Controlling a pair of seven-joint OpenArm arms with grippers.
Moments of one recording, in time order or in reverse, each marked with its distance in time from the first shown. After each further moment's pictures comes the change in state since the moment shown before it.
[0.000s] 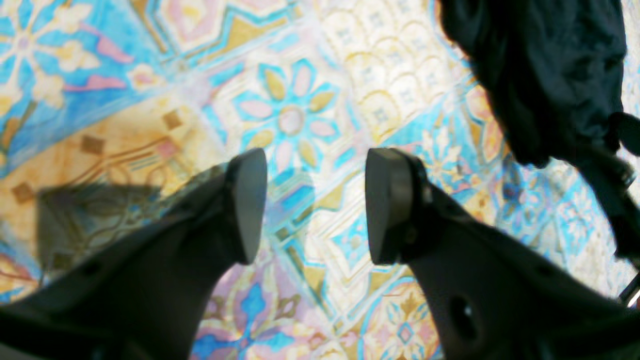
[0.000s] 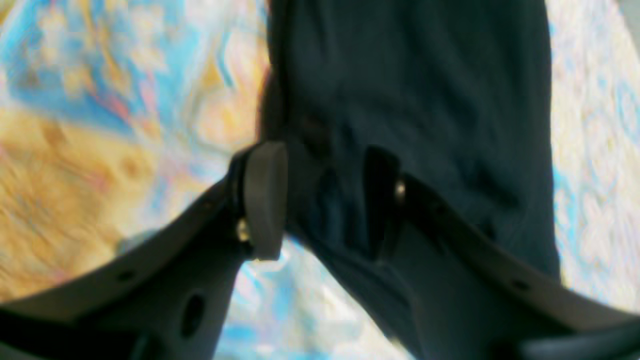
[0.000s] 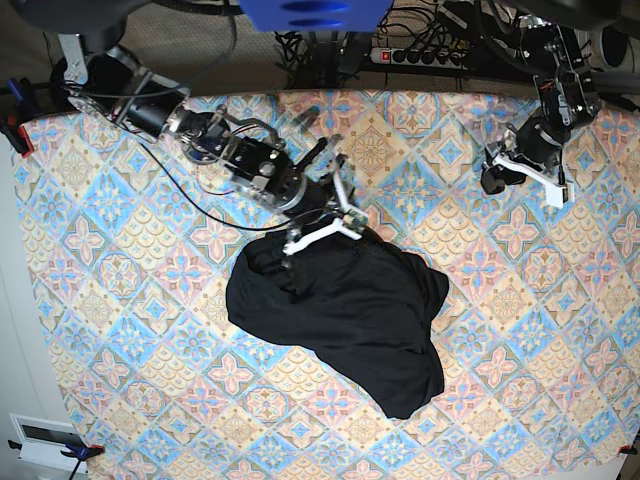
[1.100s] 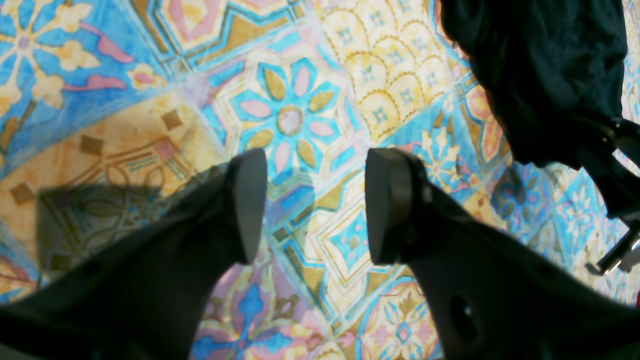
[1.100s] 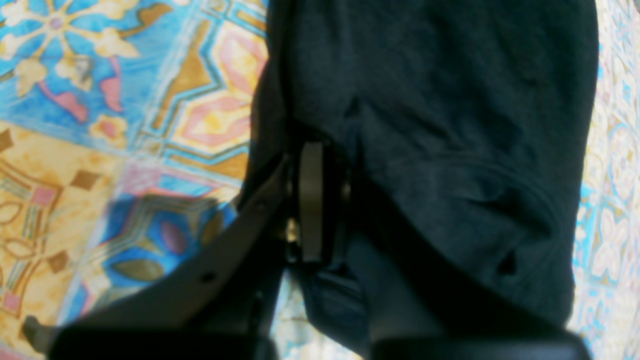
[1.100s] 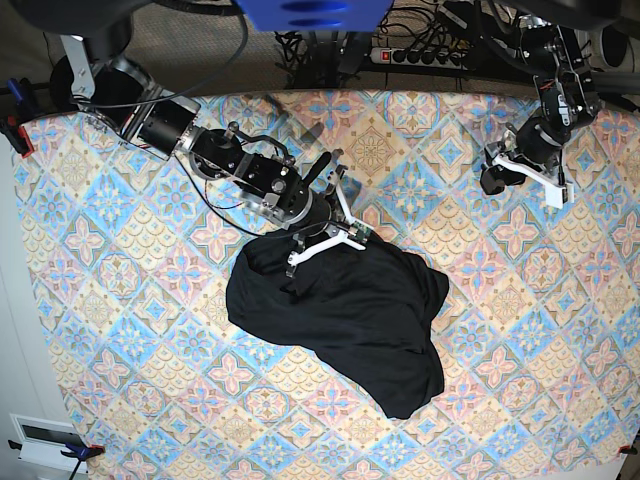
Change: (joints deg) left arm 0.0 0.0 0.0 0.0 -0.2 0.0 0.0; right arm 3.9 -2.2 -0.2 -7.2 -0.2 0.3 -0.2
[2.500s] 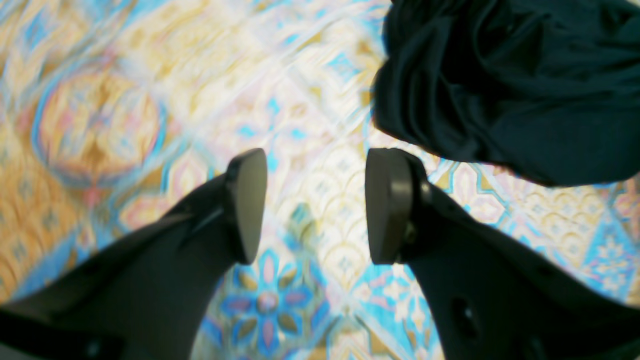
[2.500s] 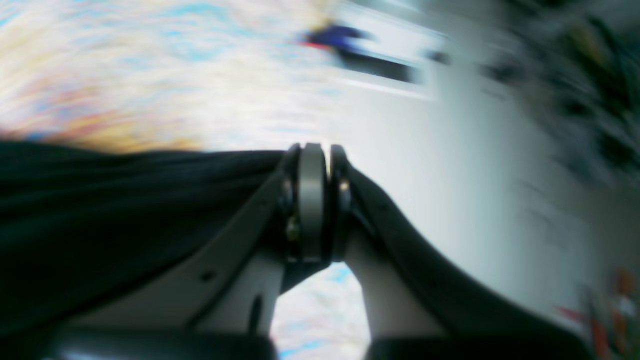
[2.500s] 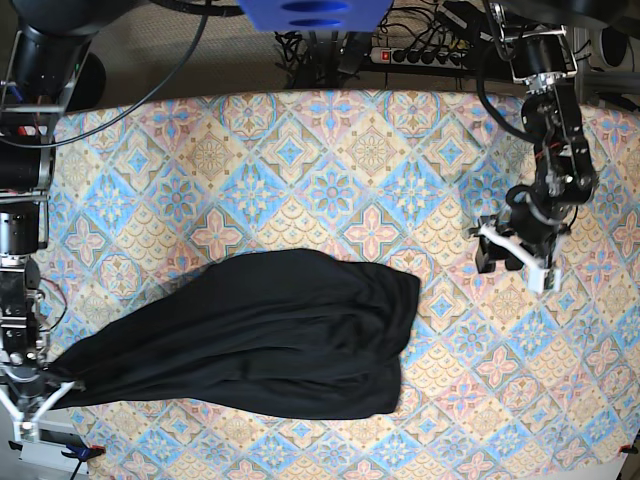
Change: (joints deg) left arm -18.7 -3.7 11.9 -0.2 15.1 -0.2 0.3; right arm 25.0 19.5 43.4 -33.7 7.3 -3.3 3.8
